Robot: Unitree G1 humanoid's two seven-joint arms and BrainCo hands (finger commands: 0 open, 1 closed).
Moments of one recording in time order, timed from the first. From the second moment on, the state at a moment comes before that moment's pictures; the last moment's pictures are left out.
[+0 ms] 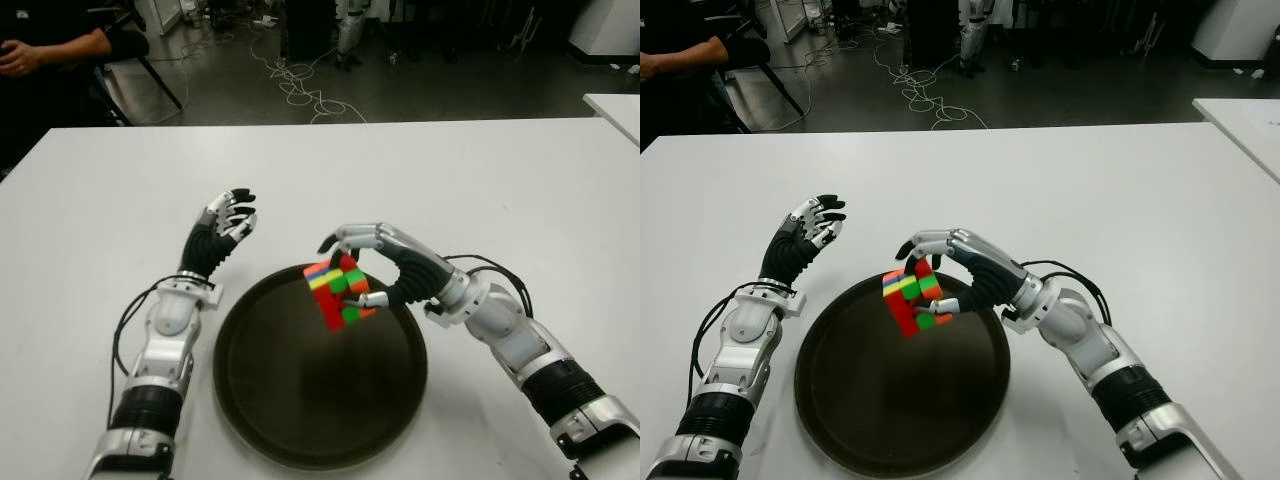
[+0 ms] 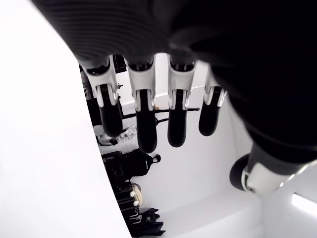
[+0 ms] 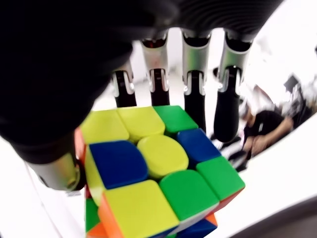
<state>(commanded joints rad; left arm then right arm) -0.29 0.12 0.03 0.50 0.04 -0.37 -0.10 -0.41 -0.37 0.43 0.39 -0.07 -0.85 0.35</state>
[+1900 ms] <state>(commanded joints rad) -0.28 0.13 0.02 0.48 0.05 -0.40 -0.09 -0.37 -0.33 0.35 0.35 -0.18 -0.81 0.46</state>
